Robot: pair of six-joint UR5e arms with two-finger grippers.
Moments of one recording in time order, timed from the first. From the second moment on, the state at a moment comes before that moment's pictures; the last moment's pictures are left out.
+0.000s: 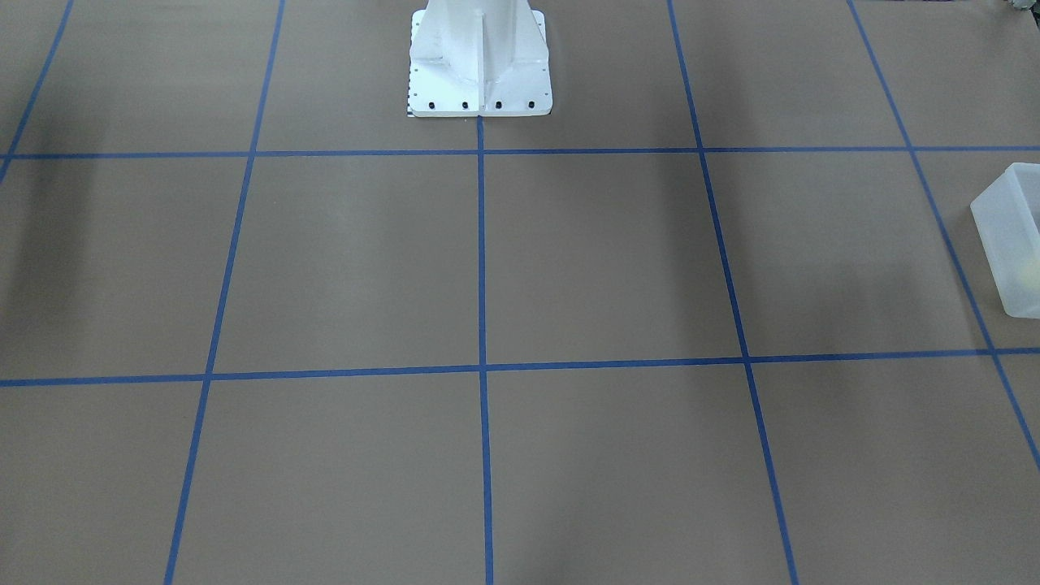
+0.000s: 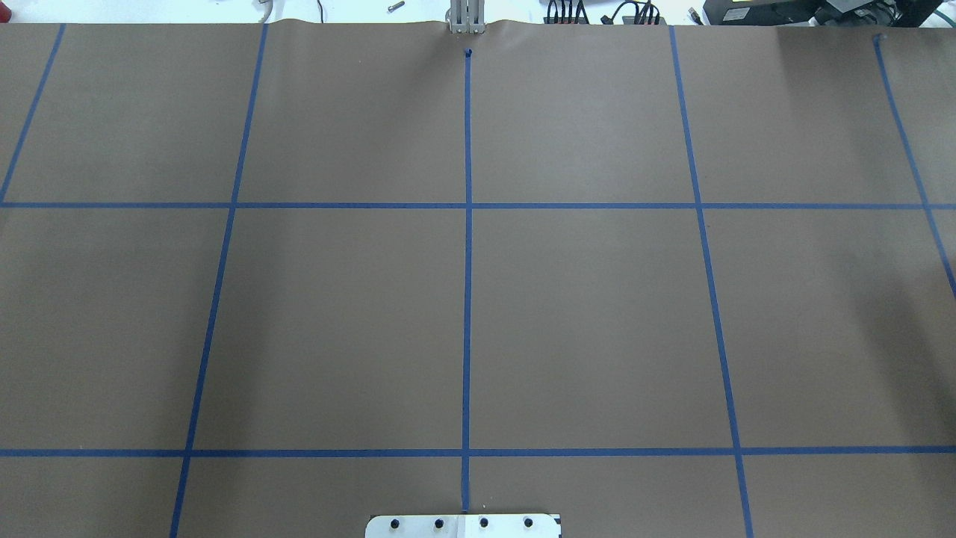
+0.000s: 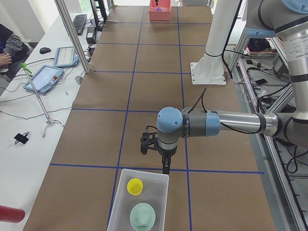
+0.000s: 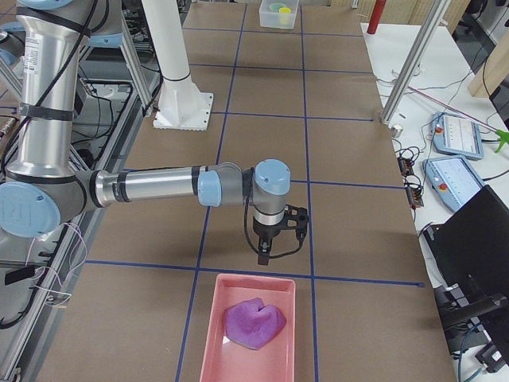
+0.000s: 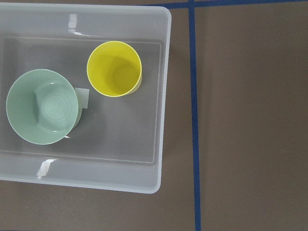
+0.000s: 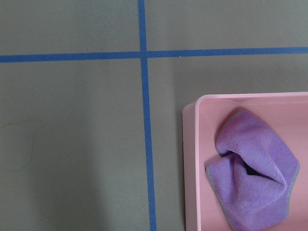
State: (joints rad) left arm -1.64 -1.24 -1.97 -1.45 -2.30 0.12; right arm 1.48 -1.74 1.85 -1.64 2.22 0.17
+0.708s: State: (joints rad) left arm -1.64 -1.24 -1.97 -1.45 -2.30 0.12; right arm 1.49 -1.74 1.86 -1.63 2.23 0.17
